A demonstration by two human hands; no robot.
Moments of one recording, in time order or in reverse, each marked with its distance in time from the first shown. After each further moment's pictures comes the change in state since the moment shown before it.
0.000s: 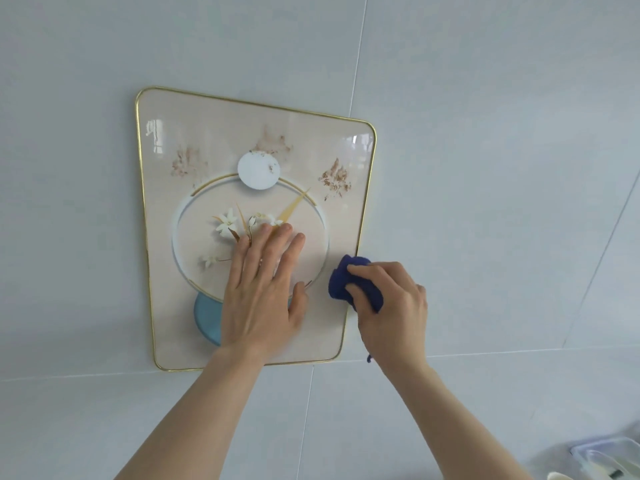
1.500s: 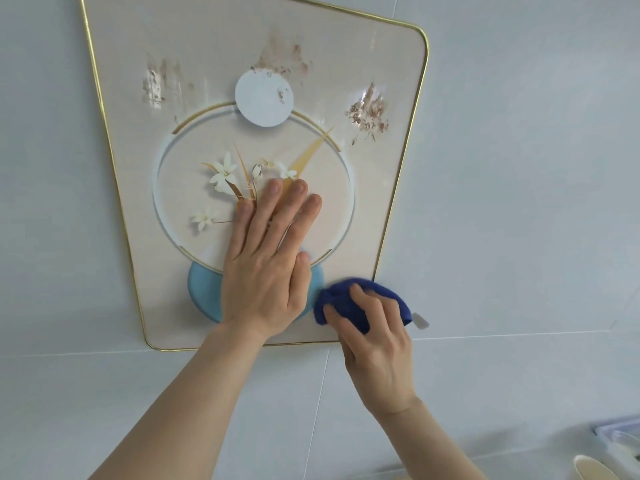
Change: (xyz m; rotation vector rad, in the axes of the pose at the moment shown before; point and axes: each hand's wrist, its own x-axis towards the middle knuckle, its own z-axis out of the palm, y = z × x) left_hand -0.005 -0.023 0.042 -0.079 0.112 0.066; right_hand -0.081 0.035 0.072 -0.218 -0.081 -0.315
